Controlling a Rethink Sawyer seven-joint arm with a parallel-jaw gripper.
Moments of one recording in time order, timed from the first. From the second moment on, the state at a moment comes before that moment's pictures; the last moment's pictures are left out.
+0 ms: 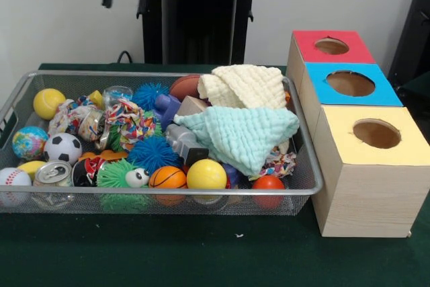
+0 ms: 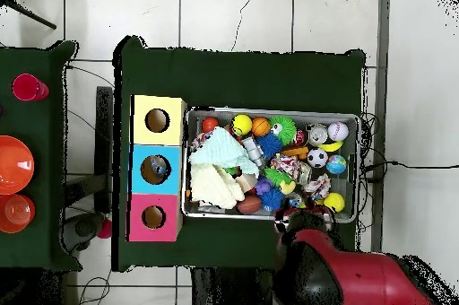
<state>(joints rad) -0.86 -1.17 0.40 2.20 -0.56 0.26 1.58</state>
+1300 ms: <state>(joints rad) -0.77 -0.83 0.20 2.20 -0.69 0.00 1.58</state>
